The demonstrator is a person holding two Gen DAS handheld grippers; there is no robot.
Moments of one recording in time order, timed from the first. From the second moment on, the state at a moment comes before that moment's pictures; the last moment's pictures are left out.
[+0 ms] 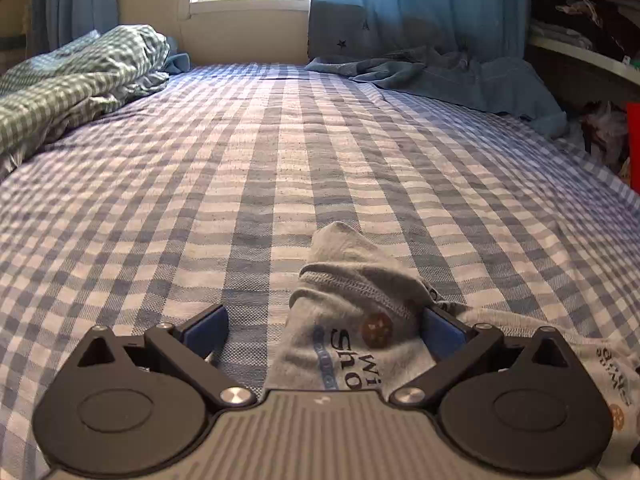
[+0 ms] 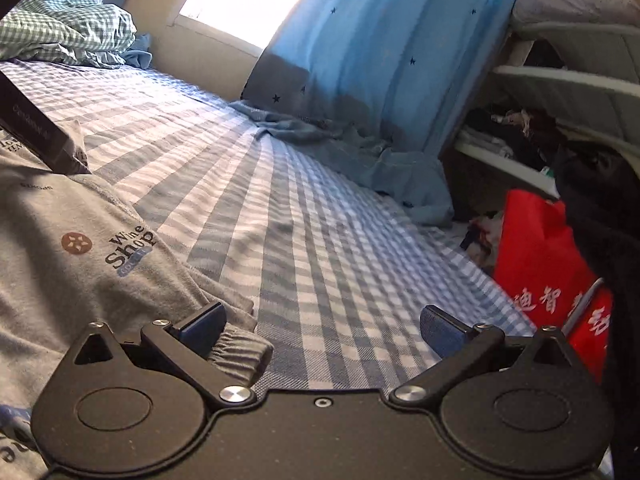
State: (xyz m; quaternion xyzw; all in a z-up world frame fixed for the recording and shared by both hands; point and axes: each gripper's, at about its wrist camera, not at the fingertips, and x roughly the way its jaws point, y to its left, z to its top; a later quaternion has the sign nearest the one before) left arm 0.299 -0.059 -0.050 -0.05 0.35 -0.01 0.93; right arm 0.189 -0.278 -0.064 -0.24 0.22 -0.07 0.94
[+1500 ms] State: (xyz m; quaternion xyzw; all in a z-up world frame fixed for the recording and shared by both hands) left arm 0.132 -0.018 -0.040 -0.06 0.33 0.02 0.94; right arm 0.058 -0.233 -0.063 -0.13 0.22 -0.05 0.97
